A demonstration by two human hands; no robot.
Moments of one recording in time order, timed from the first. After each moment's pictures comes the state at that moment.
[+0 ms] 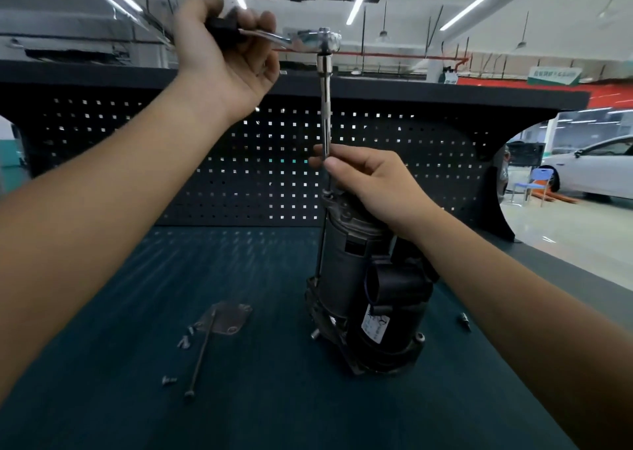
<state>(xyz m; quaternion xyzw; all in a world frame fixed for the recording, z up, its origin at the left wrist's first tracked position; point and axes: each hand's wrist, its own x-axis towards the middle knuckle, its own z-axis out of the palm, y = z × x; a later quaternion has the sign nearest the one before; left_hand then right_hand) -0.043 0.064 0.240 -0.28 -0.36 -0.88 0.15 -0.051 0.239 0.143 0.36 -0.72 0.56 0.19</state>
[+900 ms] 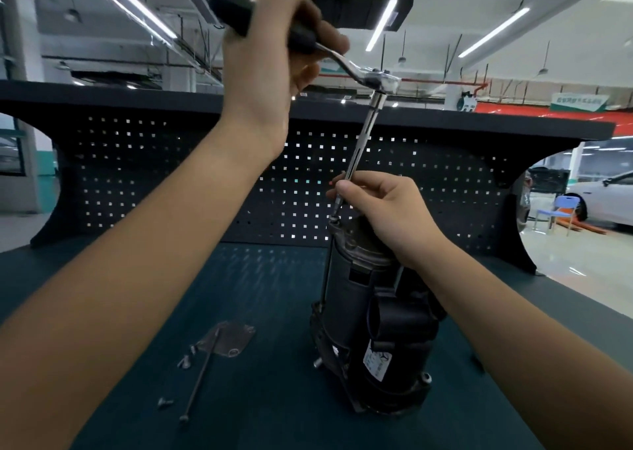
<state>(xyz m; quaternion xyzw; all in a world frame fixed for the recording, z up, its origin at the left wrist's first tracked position) -0.005 0.106 0.230 -0.35 -0.50 -0.68 0.40 -0.057 0.240 0.144 0.33 -0.72 0.58 0.21</state>
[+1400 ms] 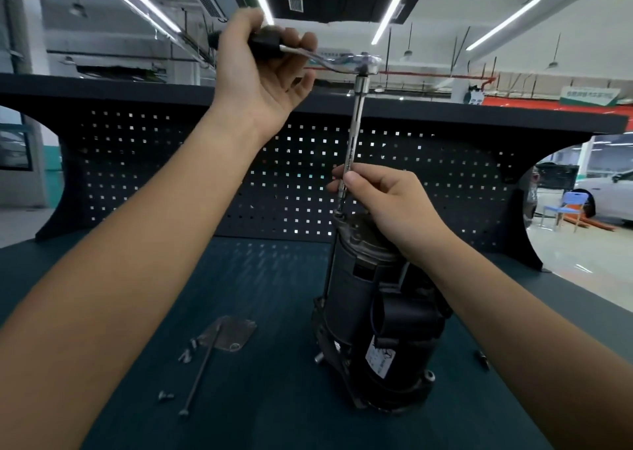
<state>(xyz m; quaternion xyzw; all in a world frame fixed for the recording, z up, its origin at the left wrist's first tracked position) -0.036 0.088 0.236 -0.29 -0.40 -0.84 0.22 -0.055 0.240 0.145 0.33 -0.73 0.56 0.23</state>
